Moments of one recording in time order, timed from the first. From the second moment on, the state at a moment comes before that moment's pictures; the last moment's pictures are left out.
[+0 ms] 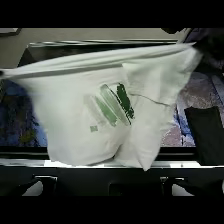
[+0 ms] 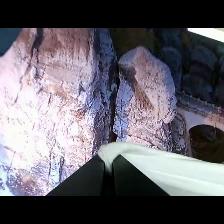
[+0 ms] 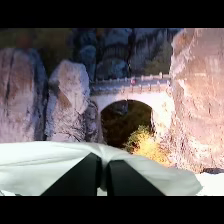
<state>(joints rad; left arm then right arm) 0.27 -1.12 1.59 1.30 -1.27 -1.64 -0.19 -1.31 2.02 2.10 -1.49 -1.40</state>
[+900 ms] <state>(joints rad) 0.09 -1.76 1.52 1.30 -0.86 -1.65 -0.07 -2.00 2.02 2.05 -1.17 -1.45</state>
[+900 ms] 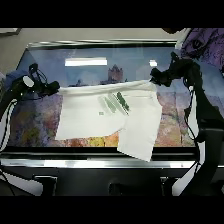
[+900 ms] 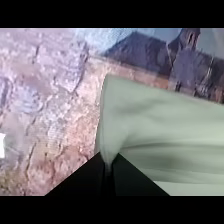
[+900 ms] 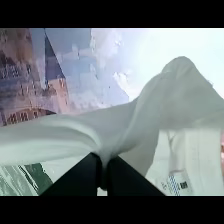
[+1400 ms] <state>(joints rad) 0.07 -1.78 1.50 1.30 -1.20 -1.65 -0.06 -1.99 2.02 1.90 -1.43 -1.40</state>
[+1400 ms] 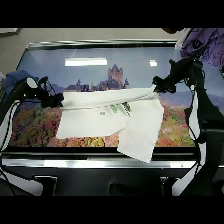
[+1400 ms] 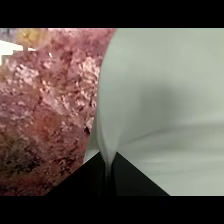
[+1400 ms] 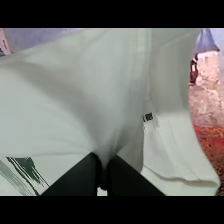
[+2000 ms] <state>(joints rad) 0.09 -1.77 1.53 1.31 -1.17 -1.71 -0.09 -2.03 2.01 1.88 -1.53 -1.45</state>
